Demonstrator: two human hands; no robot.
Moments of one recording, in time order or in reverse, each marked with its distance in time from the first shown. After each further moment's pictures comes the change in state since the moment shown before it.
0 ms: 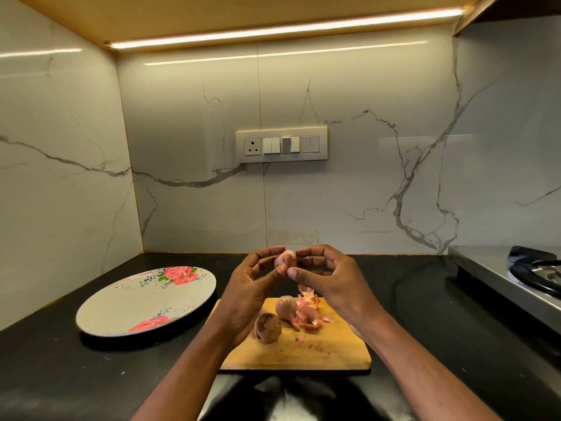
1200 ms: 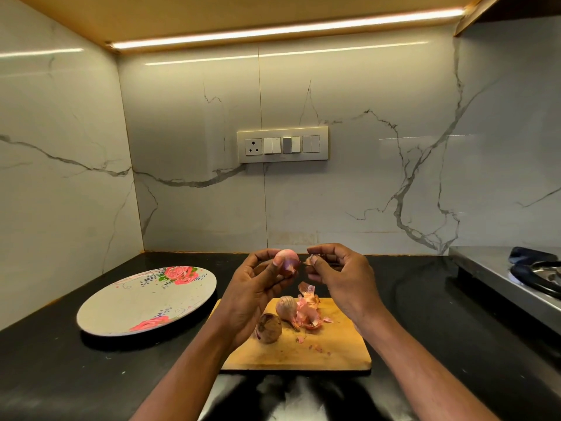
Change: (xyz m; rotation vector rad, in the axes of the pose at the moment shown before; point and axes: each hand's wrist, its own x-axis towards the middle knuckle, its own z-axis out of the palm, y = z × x) left_hand -0.002 0.007 0.005 -0.330 -0.017 -0.047; right_hand 0.008 0.009 -0.005 -0.076 0.211 -0.065
